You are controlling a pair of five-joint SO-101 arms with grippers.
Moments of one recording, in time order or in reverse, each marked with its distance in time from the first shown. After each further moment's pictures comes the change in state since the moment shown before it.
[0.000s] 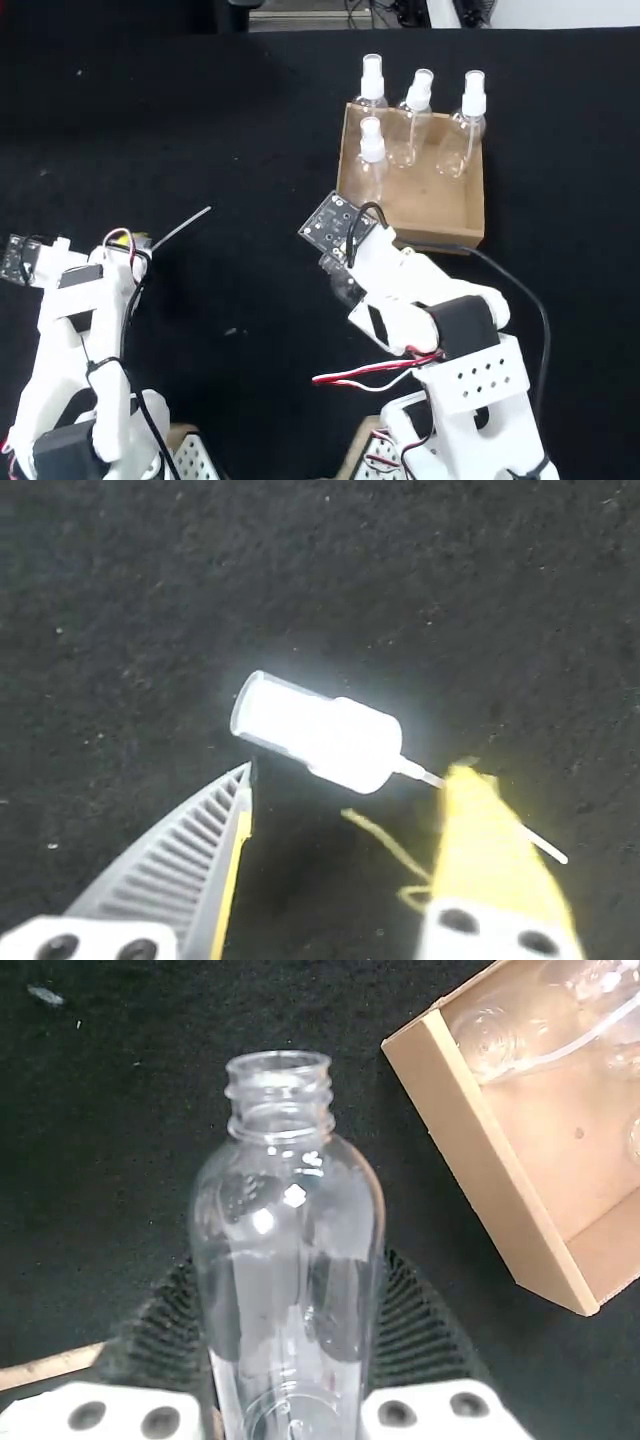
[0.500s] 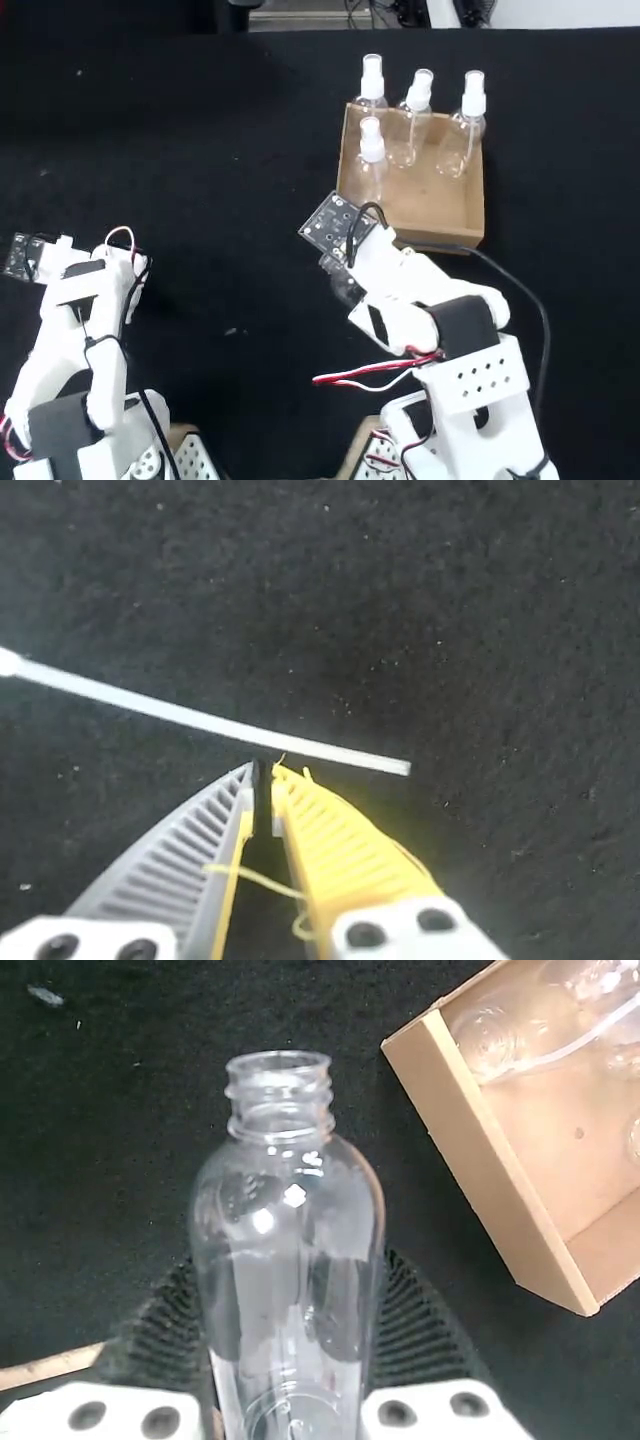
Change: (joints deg) left arm -0.4 8.9 -1.7 -5.3 0.1; right arm 0.0 0.0 0.0 0.0 0.0
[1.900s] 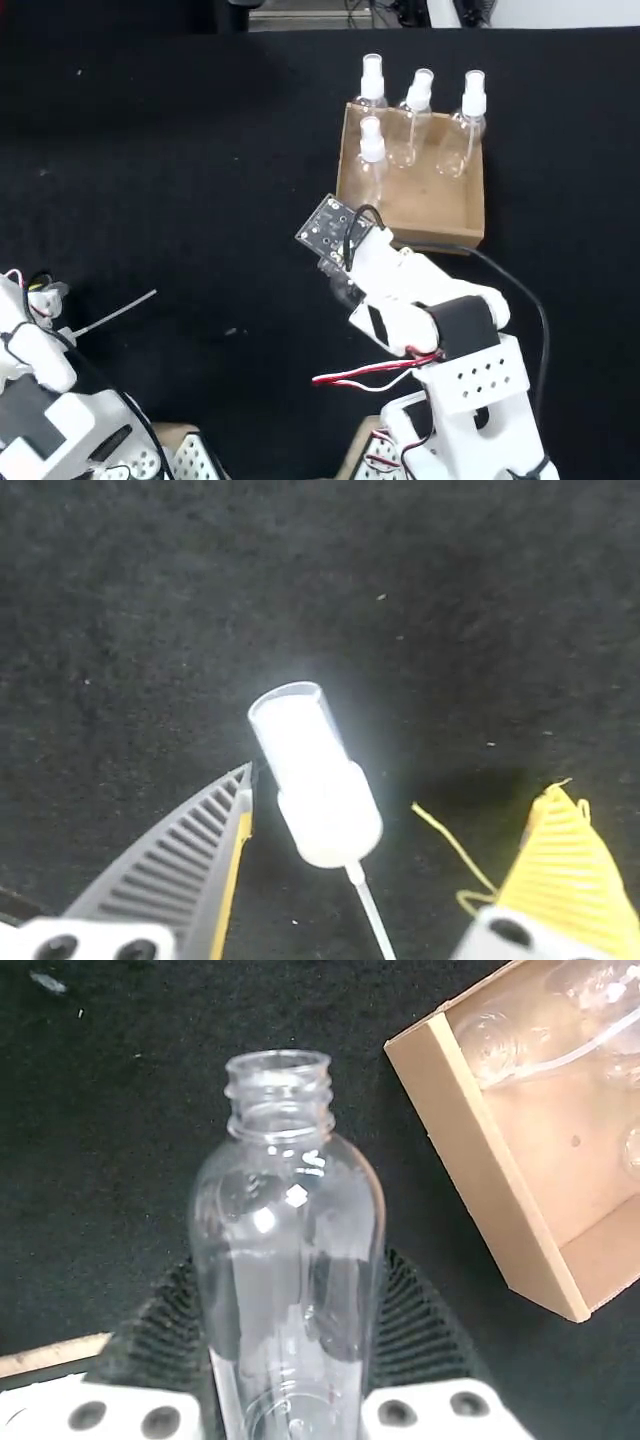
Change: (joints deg) left arm -32.1 9.2 -15.5 26.9 -11.1; right arm 0.0 0.0 0.0 0.0 2.3
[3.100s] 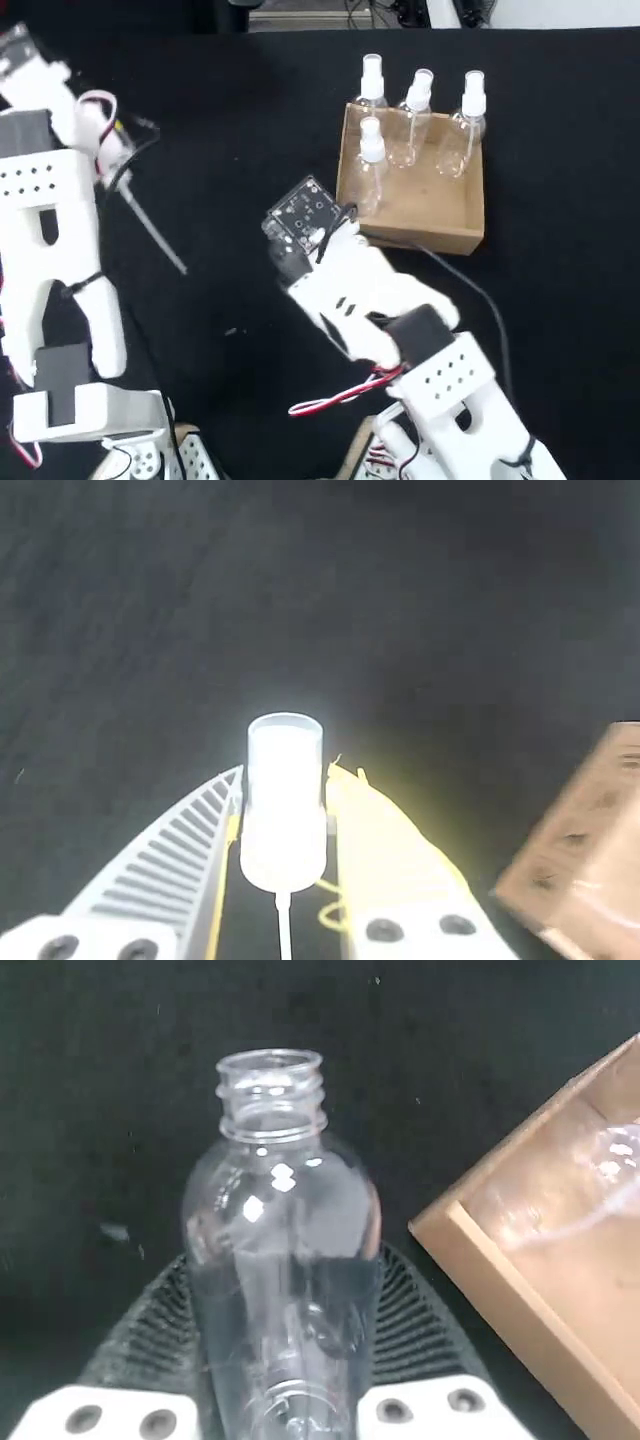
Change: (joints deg) left arm 38.3 4.7 -62.9 28.7 -24.0; right arm -14.8 0.0 11.5 -30.7 -23.9
